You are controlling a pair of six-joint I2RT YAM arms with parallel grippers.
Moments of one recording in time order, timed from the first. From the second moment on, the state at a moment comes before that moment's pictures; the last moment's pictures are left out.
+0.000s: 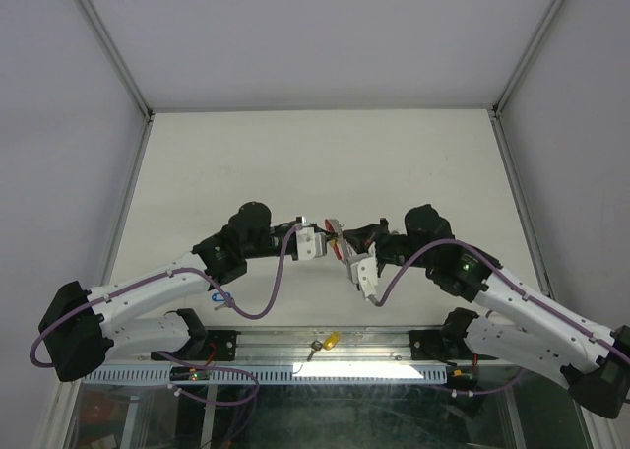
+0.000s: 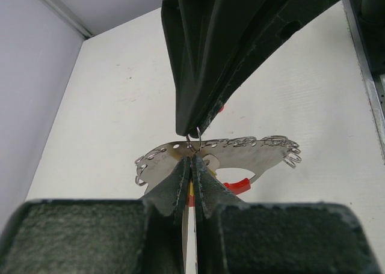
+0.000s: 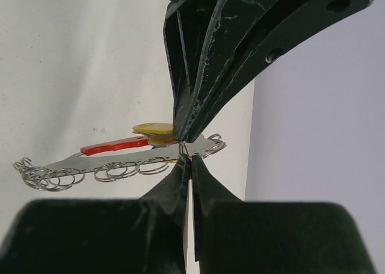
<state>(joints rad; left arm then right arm) -0.91 1.09 0.67 0.22 0.45 0.57 0.88 0.82 0.70 -0.28 -0.41 -1.20</state>
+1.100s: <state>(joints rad) -0.91 0.88 0.47 0.53 0.36 -0.12 0.88 0.67 0.74 -0.47 -0.35 -0.21</state>
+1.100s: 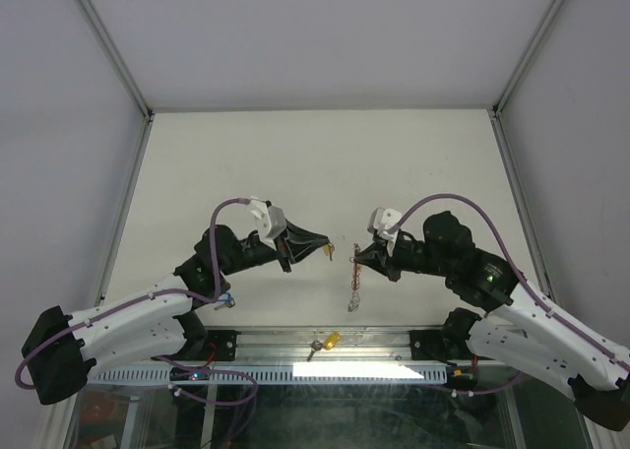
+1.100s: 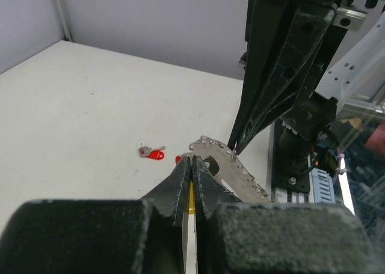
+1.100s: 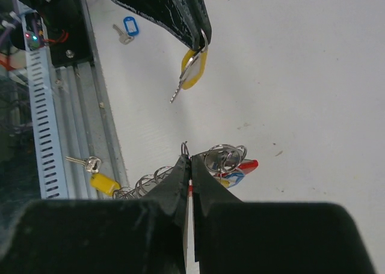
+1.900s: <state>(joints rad) -0.91 1.00 0.60 0.14 0.13 -0.15 0.88 0.64 0.74 -0.53 -0.19 -0.02</state>
